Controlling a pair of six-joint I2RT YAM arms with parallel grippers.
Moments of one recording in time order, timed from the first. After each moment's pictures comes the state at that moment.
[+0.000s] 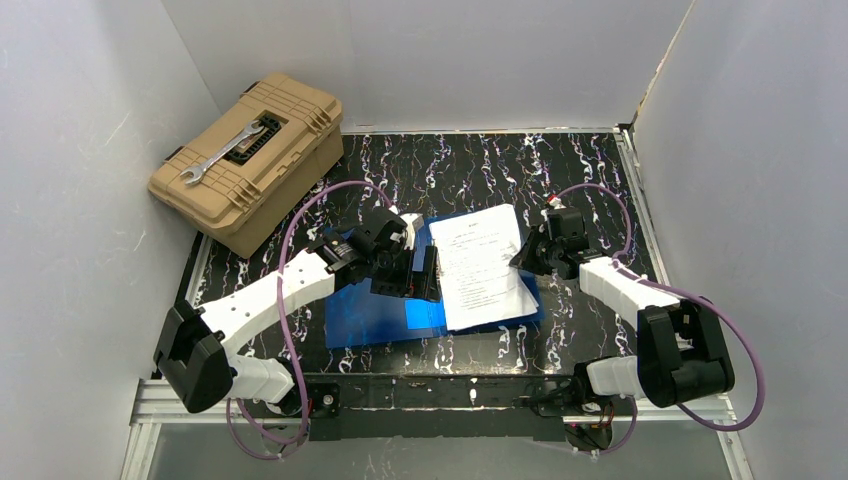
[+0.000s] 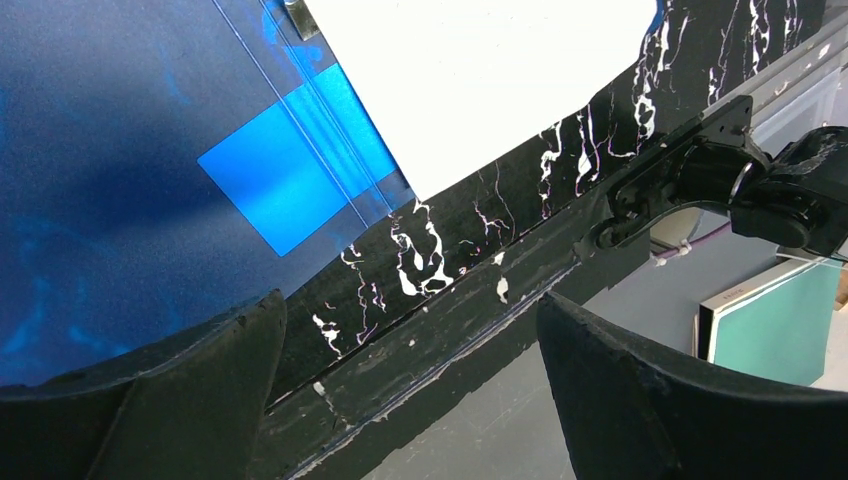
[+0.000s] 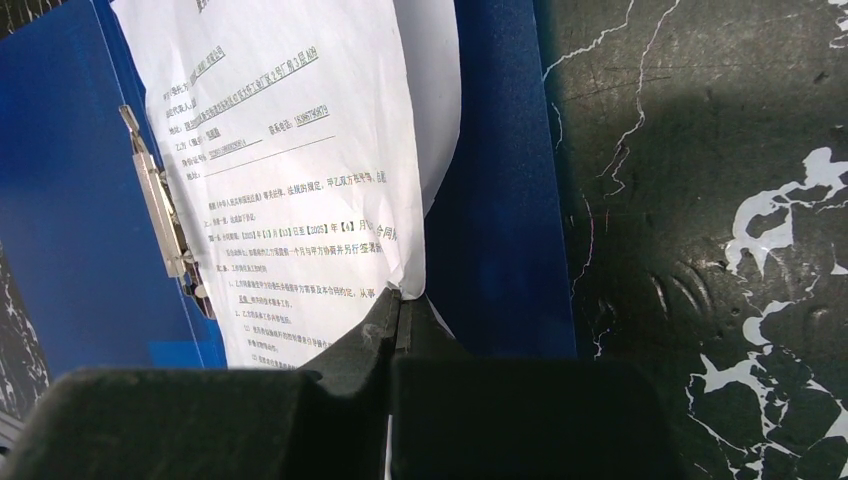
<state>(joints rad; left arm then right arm) -0.79 1.32 1.05 -0.68 0.24 -0.58 0.27 1.32 0.63 -0.14 -0.20 0.55</state>
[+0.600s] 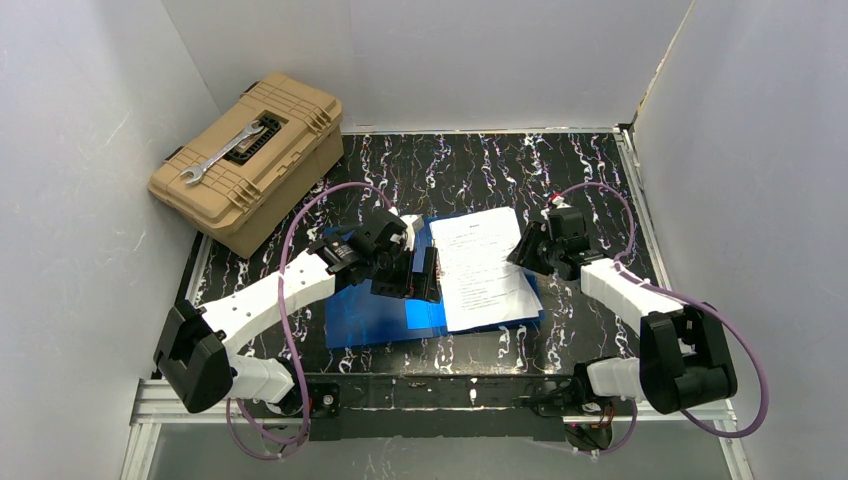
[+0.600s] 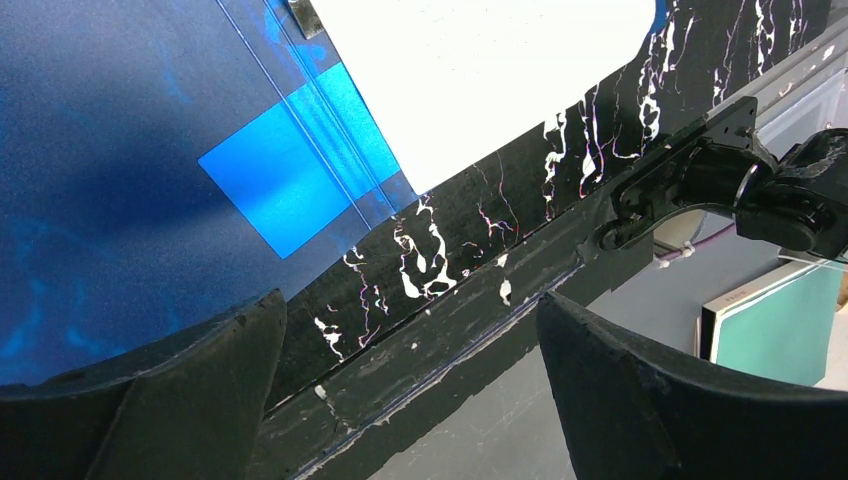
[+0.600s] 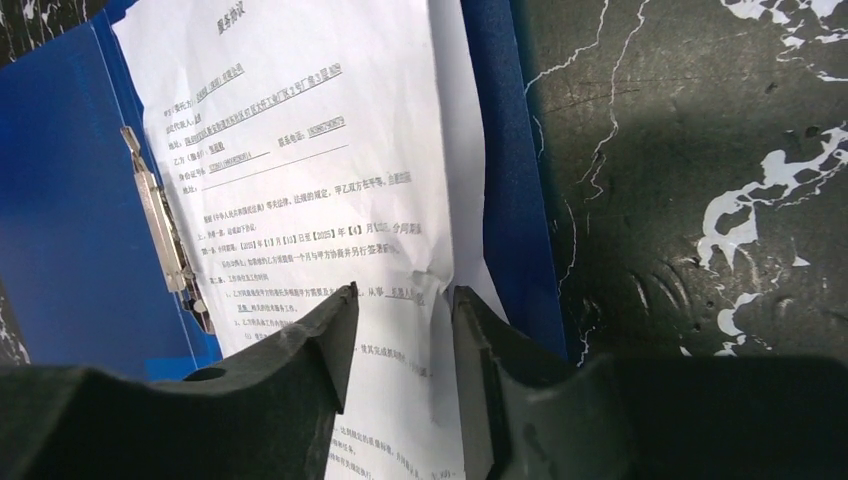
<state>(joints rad) -0.79 1.32 1.02 -0.66 0.24 -0.59 0.28 1.29 0.63 -0.15 -0.15 0.57</state>
